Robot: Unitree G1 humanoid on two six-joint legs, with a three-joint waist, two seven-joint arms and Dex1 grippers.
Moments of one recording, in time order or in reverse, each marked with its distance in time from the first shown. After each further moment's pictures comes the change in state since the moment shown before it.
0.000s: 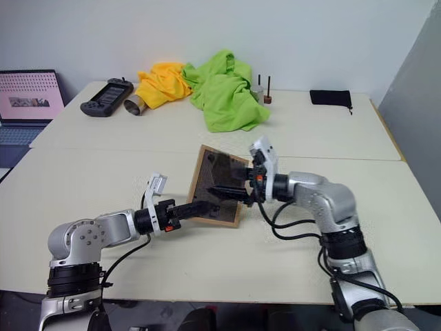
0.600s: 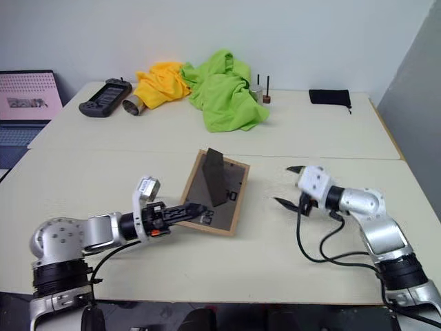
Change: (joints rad) left arm -0.036 0.034 0.170 0.100 -0.270 0.323 0.110; right arm 0.269 -0.420 0.135 0.253 -0.817 -1.402 -0.183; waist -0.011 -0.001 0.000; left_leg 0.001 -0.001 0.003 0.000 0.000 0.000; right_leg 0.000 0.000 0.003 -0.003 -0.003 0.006
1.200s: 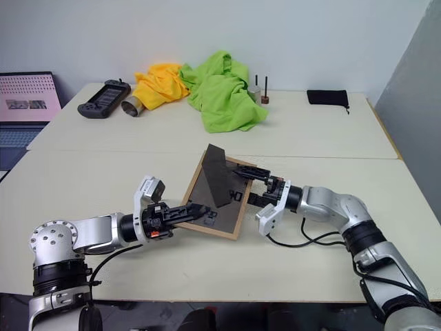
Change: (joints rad) left arm 0.022 0.012 -0.046 0.061 -0.434 -0.007 0.325; right arm -0.324 0.192 0.210 0.365 -0.684 -0.624 -0.689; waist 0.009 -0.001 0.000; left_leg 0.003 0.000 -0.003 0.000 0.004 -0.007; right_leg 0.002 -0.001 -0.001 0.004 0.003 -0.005
